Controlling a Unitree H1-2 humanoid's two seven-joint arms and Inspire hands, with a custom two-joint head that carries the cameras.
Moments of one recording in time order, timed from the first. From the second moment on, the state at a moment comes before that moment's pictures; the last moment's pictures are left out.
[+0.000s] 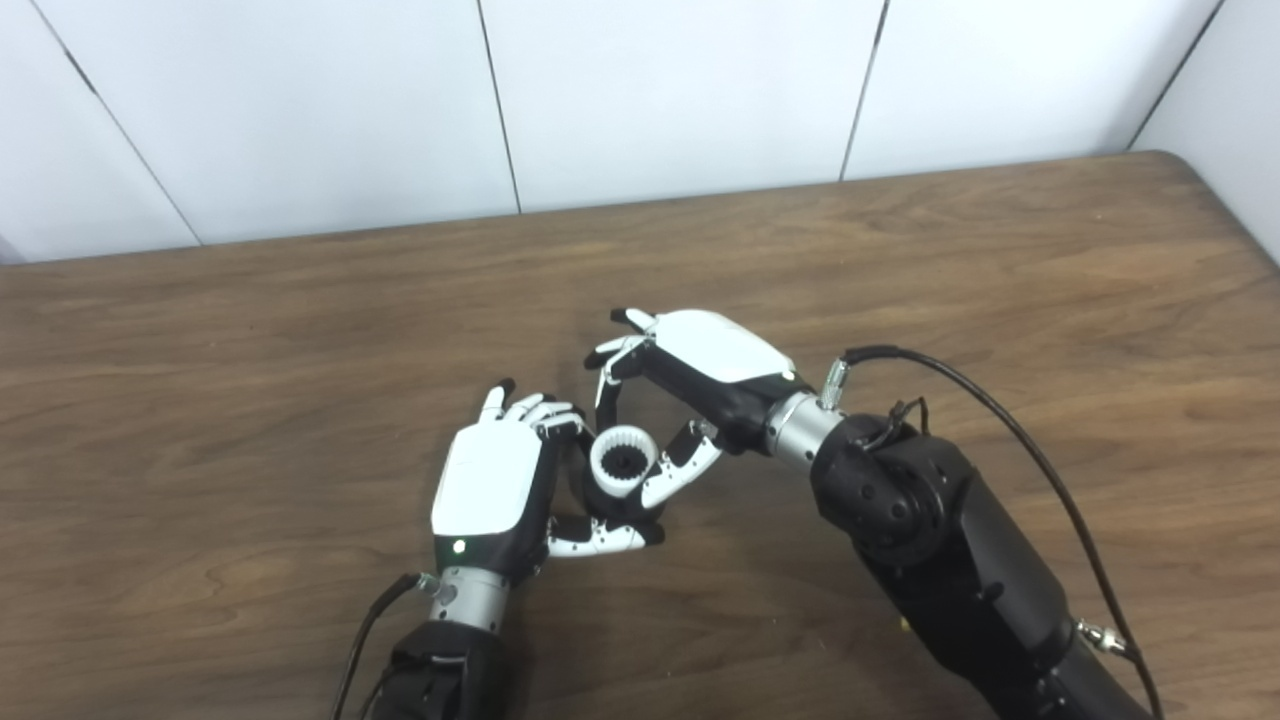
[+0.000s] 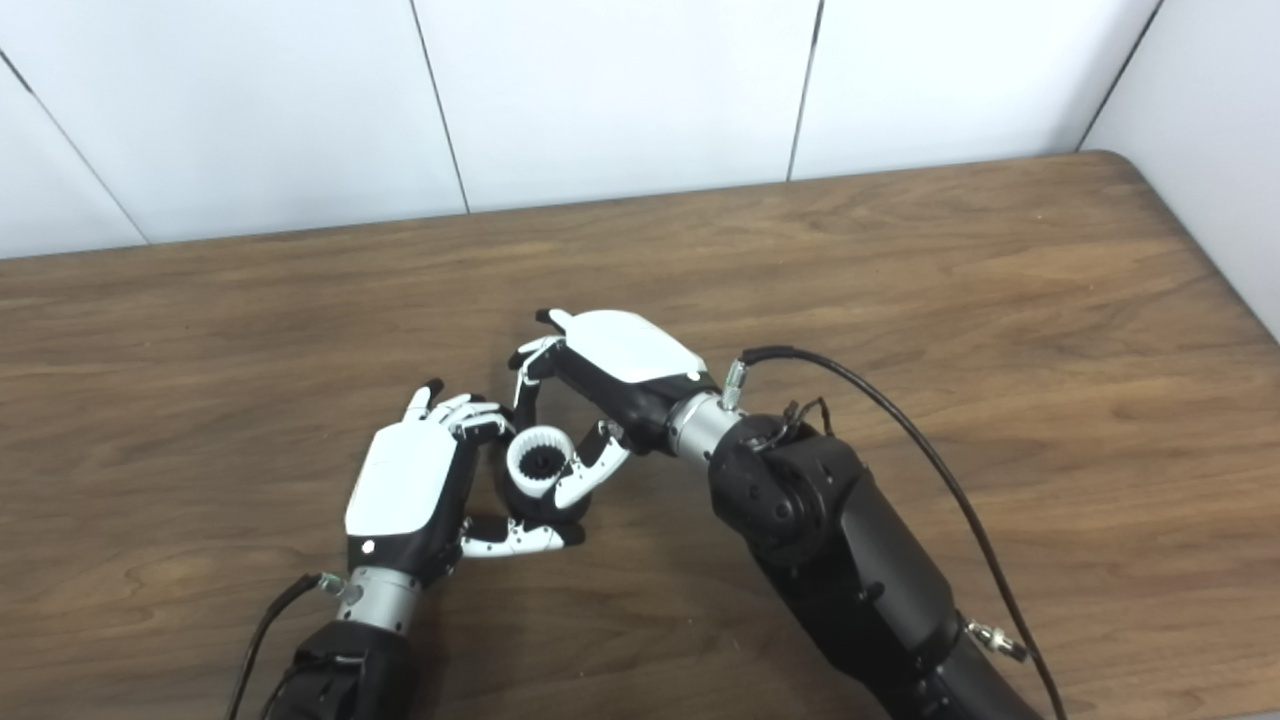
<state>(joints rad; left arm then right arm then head) -0.02 0.12 -0.48 -0.15 1.04 0.19 0.06 -0.30 -0.21 0.42 -0.42 -0.83 0.35 0.60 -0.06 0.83</state>
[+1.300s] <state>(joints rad) -0.02 0.12 -0.48 -0.15 1.05 0.19 0.05 -0.29 -0.21 0.42 -0.40 -0.83 0.35 0.60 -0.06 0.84</state>
